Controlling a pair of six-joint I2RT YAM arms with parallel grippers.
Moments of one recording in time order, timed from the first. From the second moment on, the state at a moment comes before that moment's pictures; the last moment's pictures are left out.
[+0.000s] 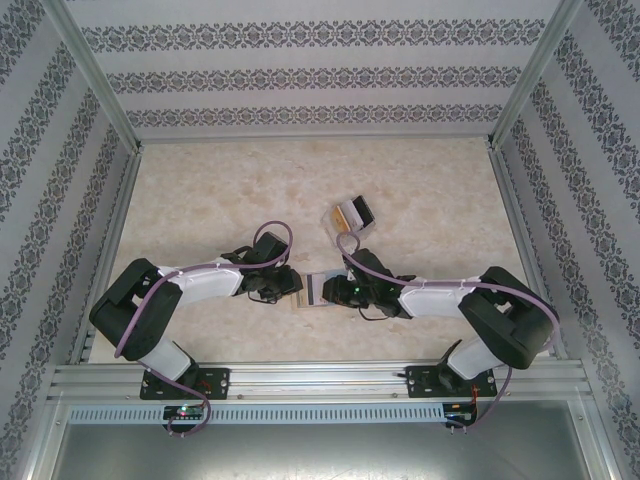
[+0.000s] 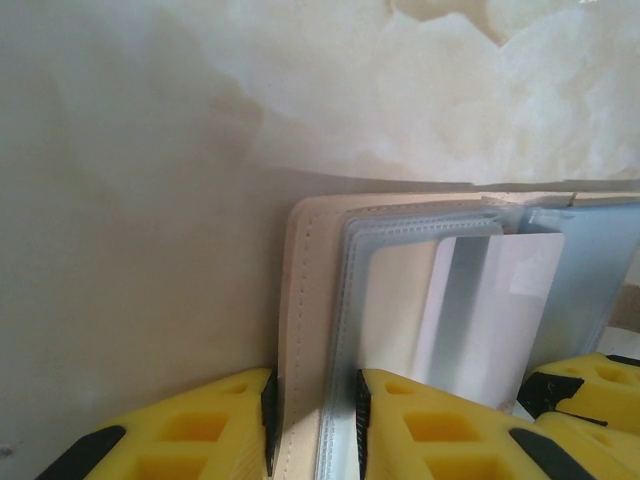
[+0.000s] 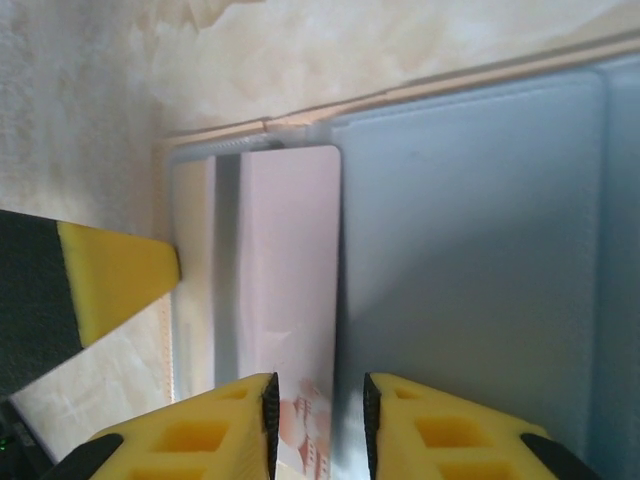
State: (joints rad) left arm -0.63 1.57 0.72 -0.22 0.26 -0.97; right arm 0.78 1.49 0.51 0.15 -0.26 0.94
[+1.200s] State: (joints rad) left arm -0.64 1.56 0.72 -0.21 0.23 -0.97; right arm 0.78 1.63 0.68 0.05 -0.35 0.83
